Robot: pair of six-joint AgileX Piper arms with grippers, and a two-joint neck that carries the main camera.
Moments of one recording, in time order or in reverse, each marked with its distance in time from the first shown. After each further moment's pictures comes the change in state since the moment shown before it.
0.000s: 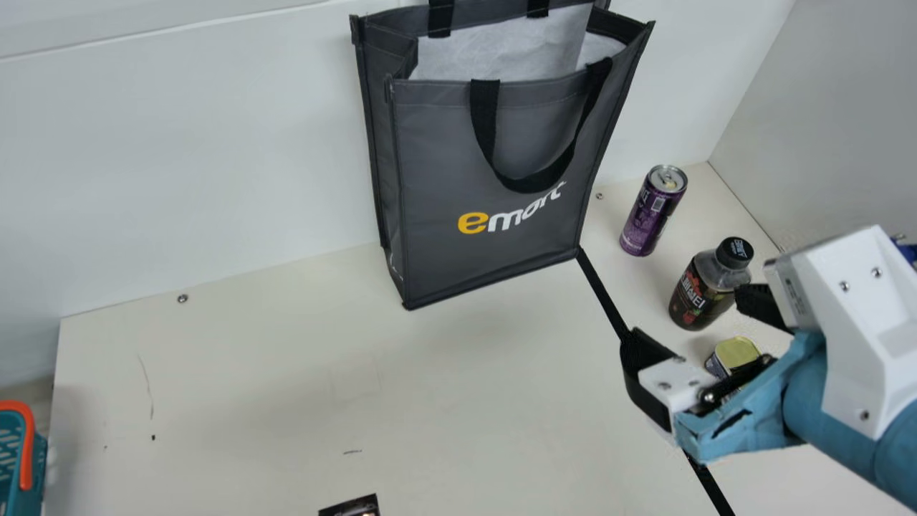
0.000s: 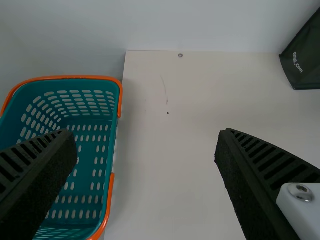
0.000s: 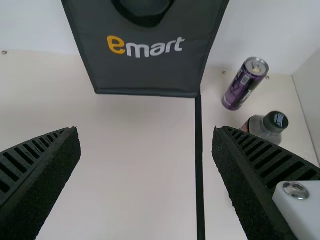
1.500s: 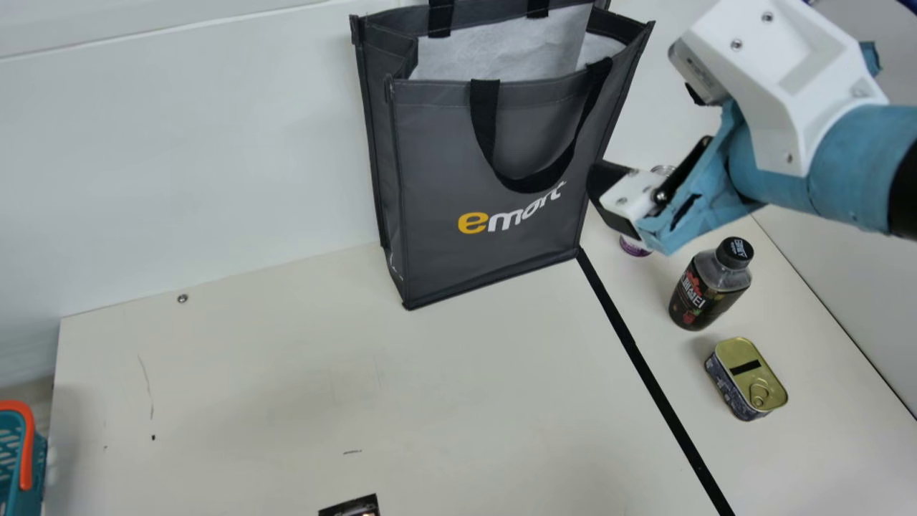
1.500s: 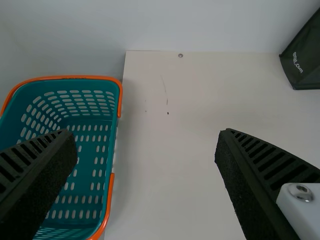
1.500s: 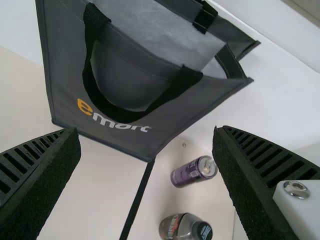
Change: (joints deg) left arm 0.0 0.0 0.0 0.0 0.0 0.0; right arm -6.2 27.8 -33.0 7.3 1.6 -29.8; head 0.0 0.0
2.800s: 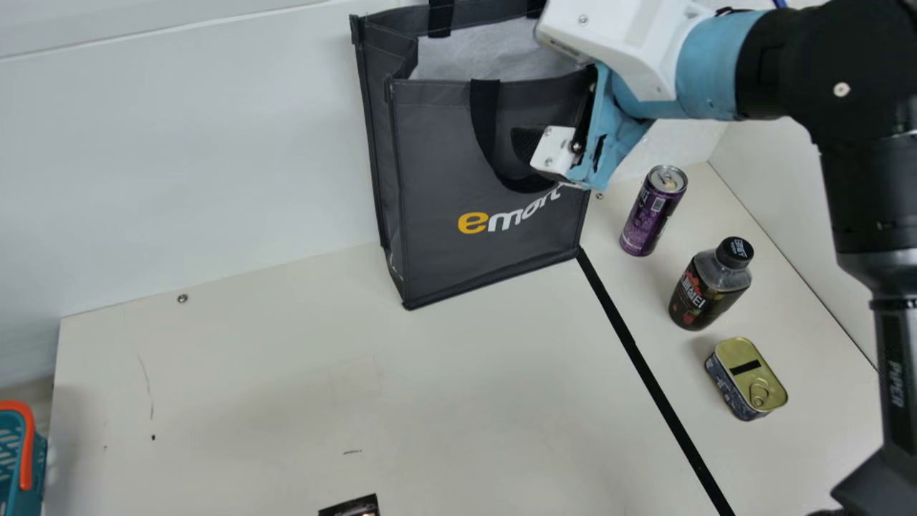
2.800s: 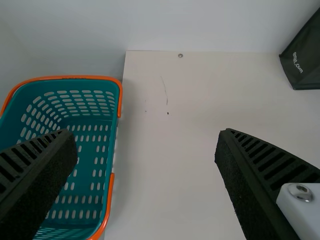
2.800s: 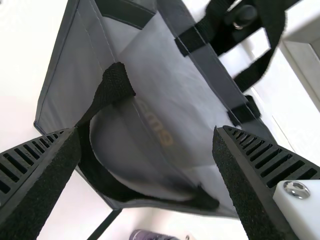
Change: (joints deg) left arm 0.0 0.0 0.0 0.0 0.0 0.0; right arm 1.7 19.0 -16.4 10.2 -0.1 -26.3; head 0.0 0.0
